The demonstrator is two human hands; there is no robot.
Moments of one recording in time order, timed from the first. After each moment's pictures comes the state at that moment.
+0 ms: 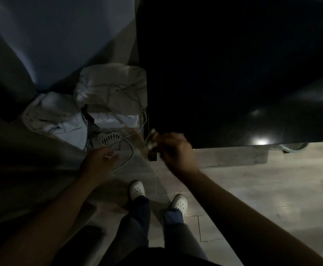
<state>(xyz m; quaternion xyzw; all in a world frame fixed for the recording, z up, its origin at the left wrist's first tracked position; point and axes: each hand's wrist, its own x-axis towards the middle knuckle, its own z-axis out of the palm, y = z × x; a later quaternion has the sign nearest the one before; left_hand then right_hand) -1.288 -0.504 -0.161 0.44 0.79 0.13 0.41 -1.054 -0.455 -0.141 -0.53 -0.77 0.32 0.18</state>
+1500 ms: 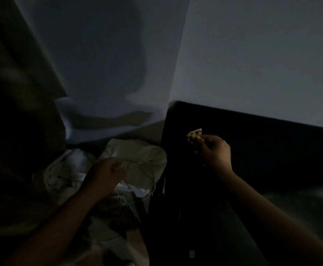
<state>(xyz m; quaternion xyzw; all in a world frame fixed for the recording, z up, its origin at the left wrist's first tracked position) -1.363 -0.314 -0.044 0.41 0.79 0.27 0.36 -1.092 -0.173 -0.008 -0.59 -0.62 0.42 0.30</state>
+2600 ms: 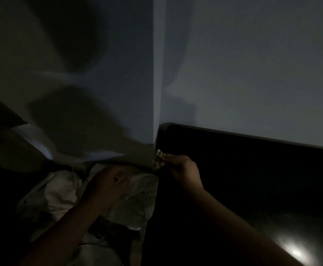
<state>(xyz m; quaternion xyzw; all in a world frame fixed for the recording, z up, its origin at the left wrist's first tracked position) -1.342 -0.137 -0.094 0.43 0.81 0.22 0.33 -1.137 -0.013 -0.151 -0.44 -0.79 0.36 0.21</state>
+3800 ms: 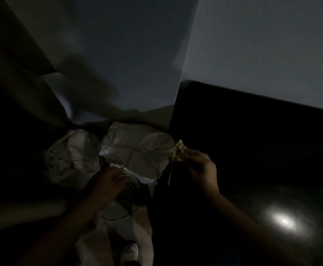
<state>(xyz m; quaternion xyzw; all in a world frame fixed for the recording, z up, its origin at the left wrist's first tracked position) -1.345 -0.302 -0.122 0.38 0.83 0.20 0.36 -1.104 -0.169 -0.147 -0.49 -0.77 0.33 0.23</state>
